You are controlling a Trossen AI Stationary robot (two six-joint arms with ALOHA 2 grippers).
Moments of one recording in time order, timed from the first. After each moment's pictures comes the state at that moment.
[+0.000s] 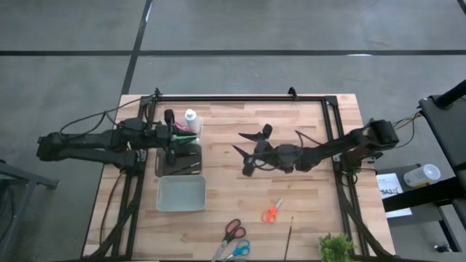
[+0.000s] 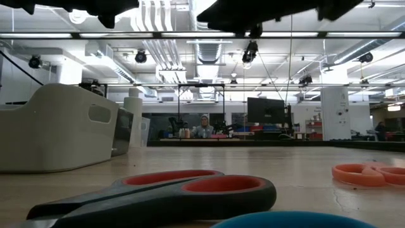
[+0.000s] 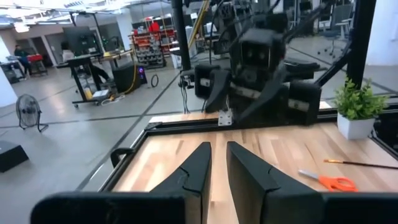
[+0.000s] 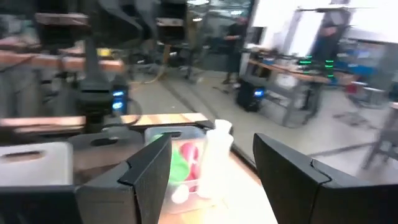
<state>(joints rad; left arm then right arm) 0.06 0.68 0.57 0.05 -0.05 0.15 0.16 1.57 0.85 0.73 0.63 -0.13</state>
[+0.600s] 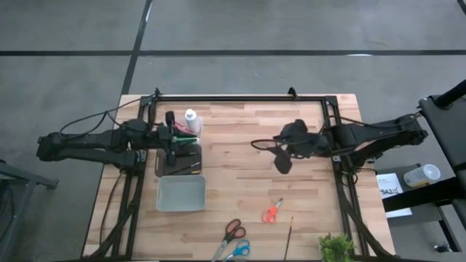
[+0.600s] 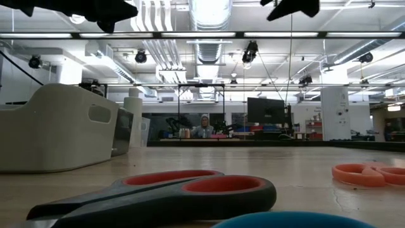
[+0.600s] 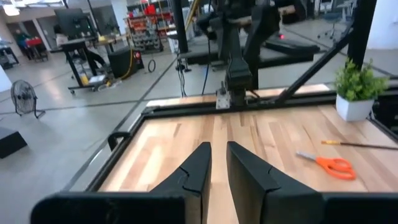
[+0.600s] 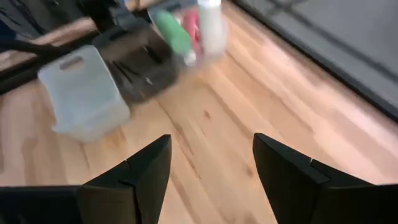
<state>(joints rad) 0.06 0.68 0.57 -0.01 -0.05 0.15 0.21 1.23 1.25 -0.79 0.48 0.64</state>
